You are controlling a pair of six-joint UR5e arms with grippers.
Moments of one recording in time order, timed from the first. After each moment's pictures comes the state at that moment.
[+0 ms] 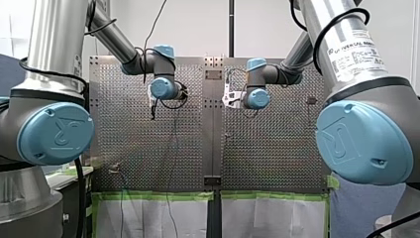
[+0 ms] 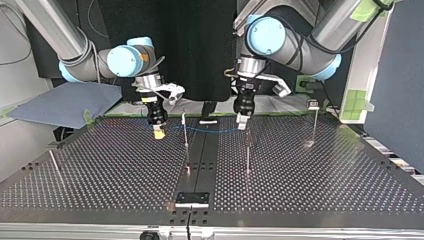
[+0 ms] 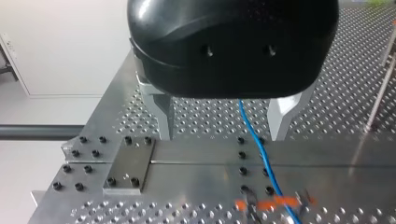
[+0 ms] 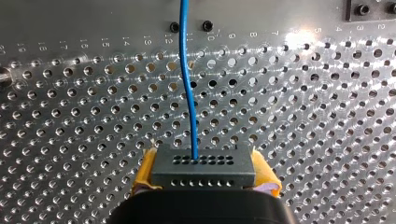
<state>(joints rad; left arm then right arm) -0.42 -1.70 -1.92 -2.58 -1.83 -1.59 2.12 -1.12 1.59 -0.52 1.58 1.64</state>
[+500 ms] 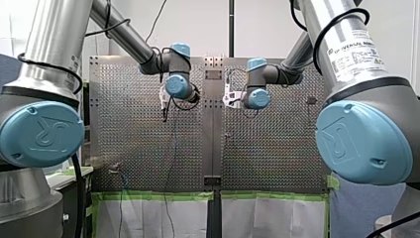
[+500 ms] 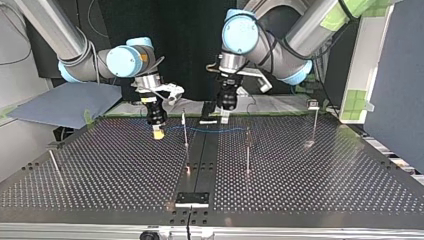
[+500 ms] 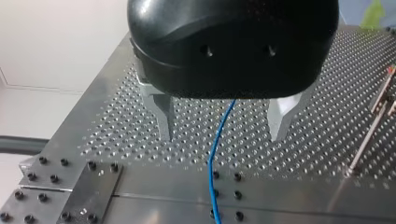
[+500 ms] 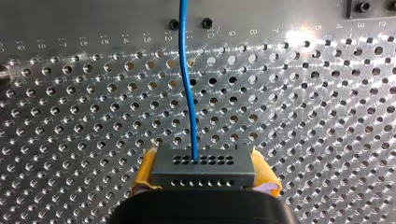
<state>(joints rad) -0.55 -1.78 -1.82 -2.69 -1.96 -1.64 2.12 -1.12 1.59 -0.52 1.57 1.64</state>
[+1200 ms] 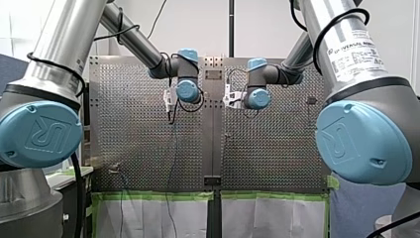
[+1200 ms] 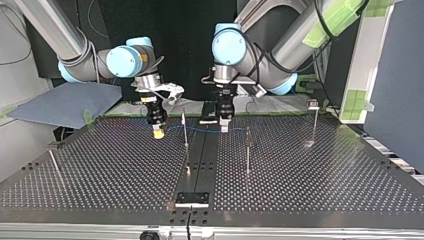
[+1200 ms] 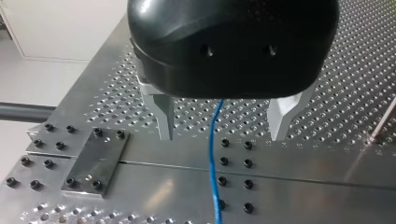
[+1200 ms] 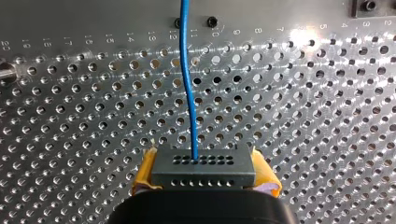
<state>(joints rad) -0.56 -1.88 -1.73 -2.64 -2.07 -1.66 2.12 -1.12 1.59 -0.51 1.57 1.64</state>
